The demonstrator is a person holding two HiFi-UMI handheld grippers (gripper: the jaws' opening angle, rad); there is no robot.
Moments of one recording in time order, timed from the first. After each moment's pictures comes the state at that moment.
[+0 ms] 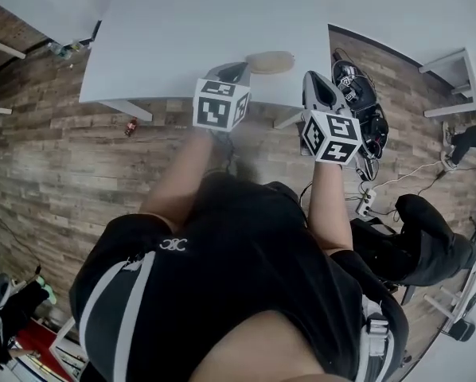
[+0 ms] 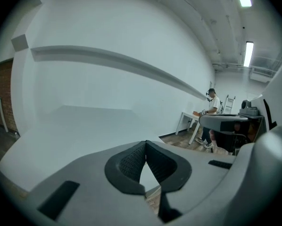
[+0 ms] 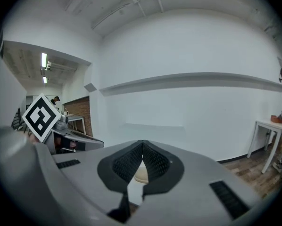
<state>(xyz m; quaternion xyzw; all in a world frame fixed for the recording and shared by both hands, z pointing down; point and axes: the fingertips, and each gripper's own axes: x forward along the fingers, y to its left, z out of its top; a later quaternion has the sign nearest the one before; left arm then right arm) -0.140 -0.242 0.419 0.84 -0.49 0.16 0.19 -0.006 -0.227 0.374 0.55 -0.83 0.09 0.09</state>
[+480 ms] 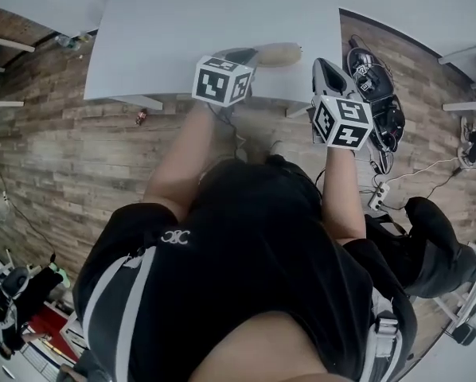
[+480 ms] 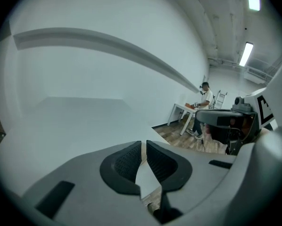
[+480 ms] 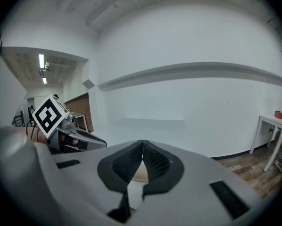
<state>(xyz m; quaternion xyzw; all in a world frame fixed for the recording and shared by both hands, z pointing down) -0.104 -0.296 0.461 0.85 -0.42 0.20 0.22 0.027 -0.280 0.410 0.53 -0.83 0.12 0.11</state>
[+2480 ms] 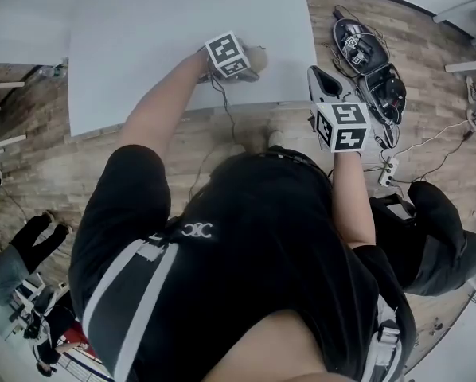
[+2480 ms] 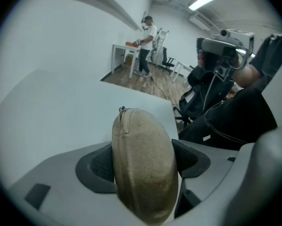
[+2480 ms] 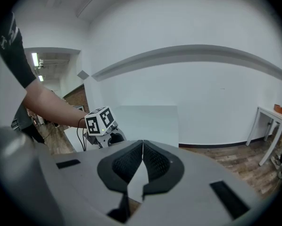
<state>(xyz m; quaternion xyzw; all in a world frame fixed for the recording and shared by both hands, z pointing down) 0.030 -0.336 0.637 0.85 0.01 0.51 0.14 0.145 -0.297 0.481 0.52 -0.82 0.17 0.17</state>
